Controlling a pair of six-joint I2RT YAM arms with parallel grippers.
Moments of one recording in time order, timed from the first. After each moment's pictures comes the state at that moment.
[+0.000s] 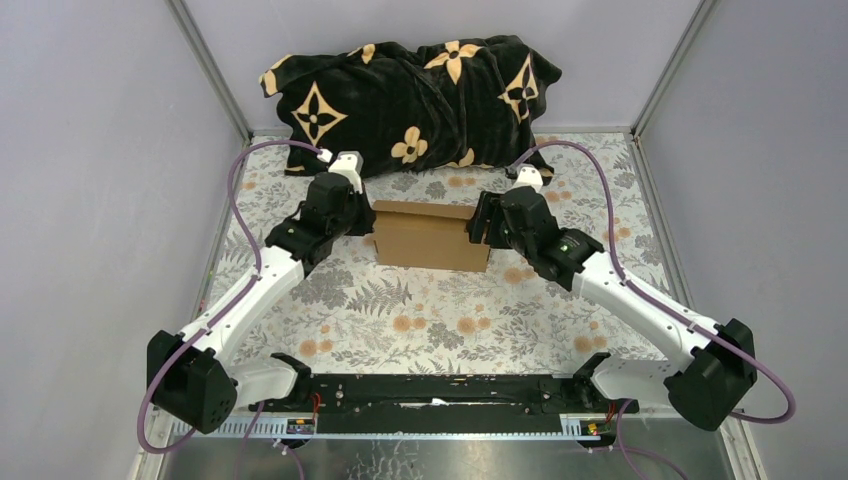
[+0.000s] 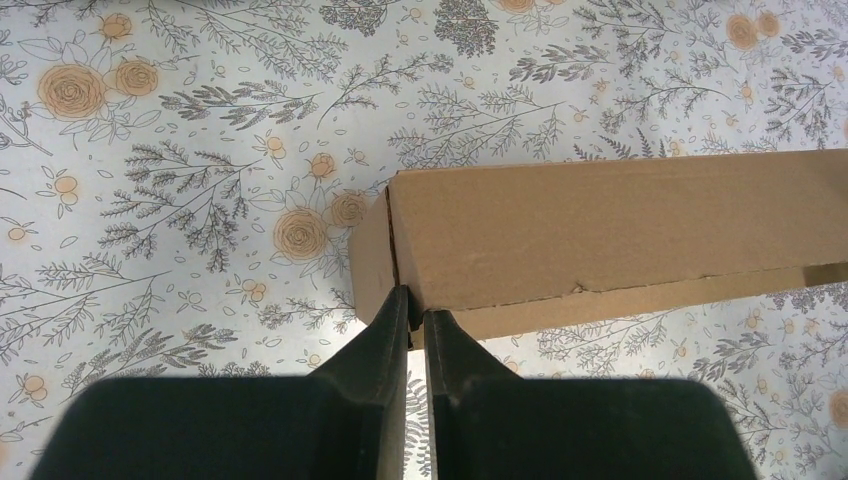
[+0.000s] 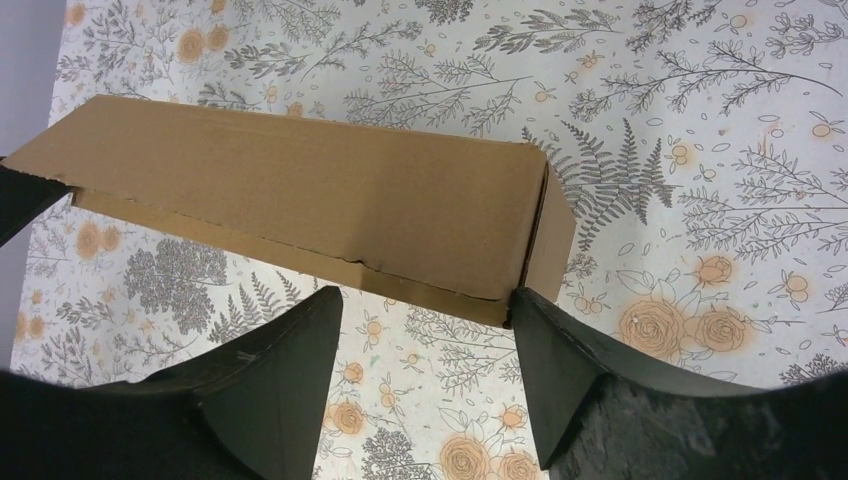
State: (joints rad) left arm -0.43 1.21 0.99 -0.35 -0.03 -0.35; right arm 0.70 1.22 1.01 -0.38 0.24 0.60
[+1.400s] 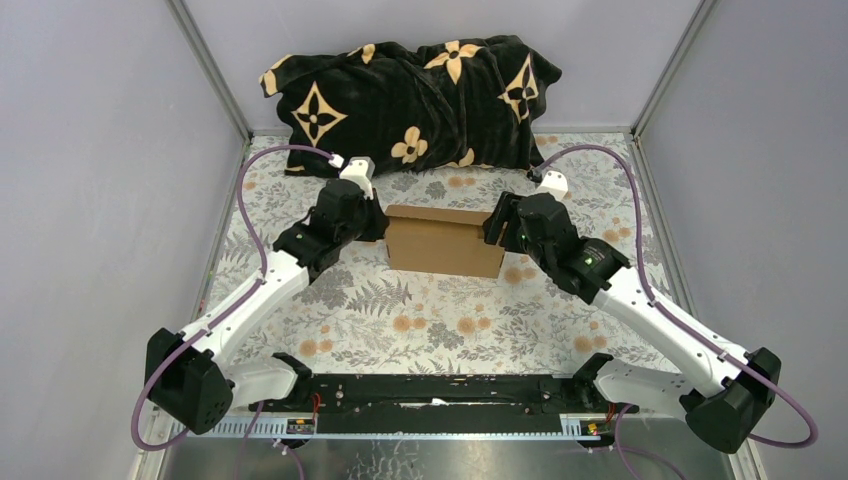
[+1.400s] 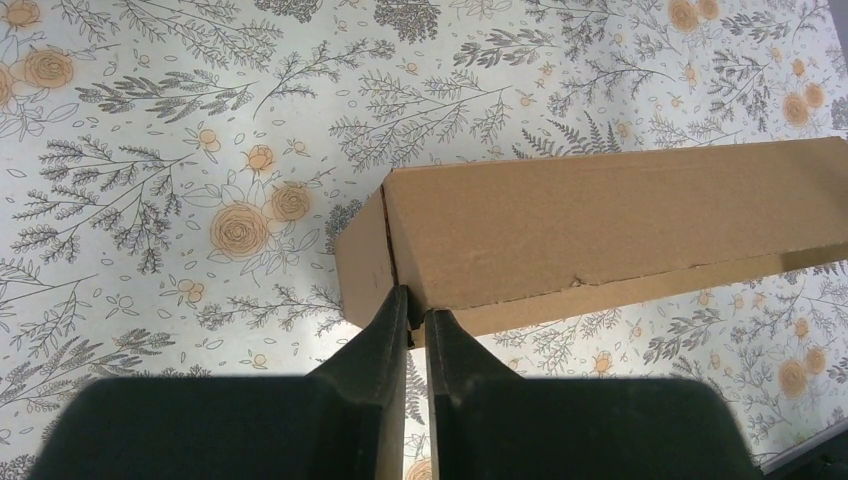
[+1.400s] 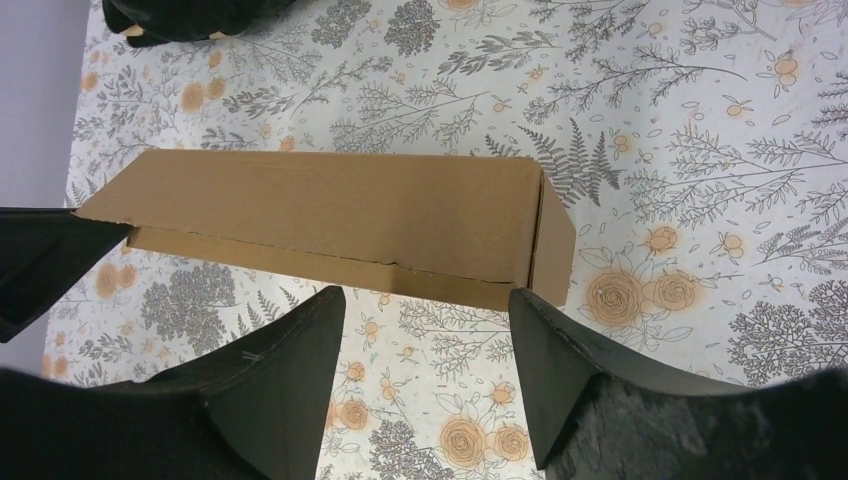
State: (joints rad) left arm -0.51 1.20 0.97 -0.32 -0.02 -0.40; right arm 0.71 1.08 1.01 -0.50 0.36 0.67
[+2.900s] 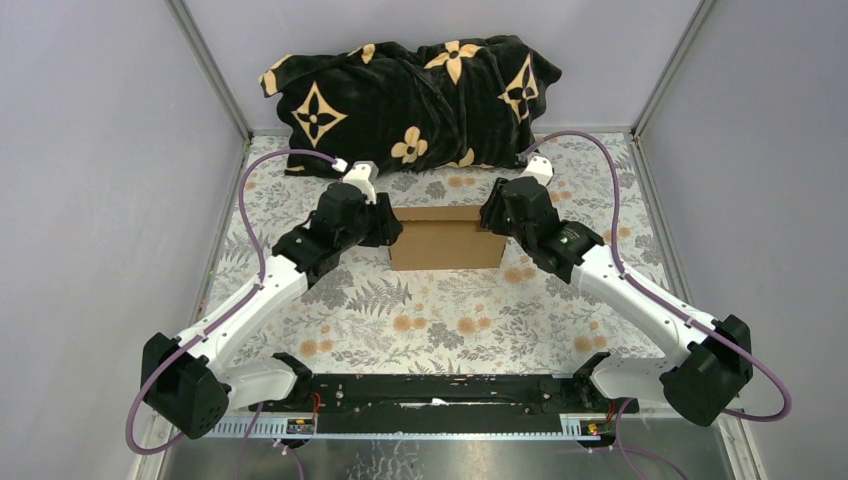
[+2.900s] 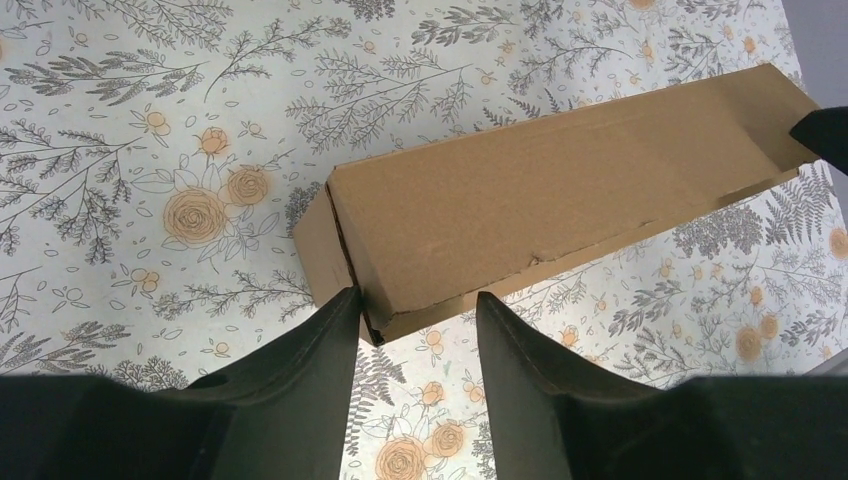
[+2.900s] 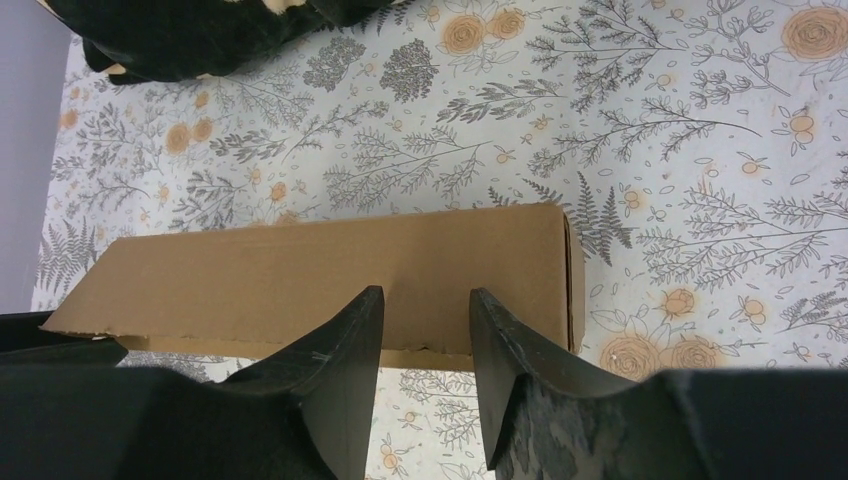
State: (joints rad) left arm -0.53 1.18 0.95 -0.32 0.00 -0.44; right arm 0.67 1.24 1.06 -0.37 0.37 0.63
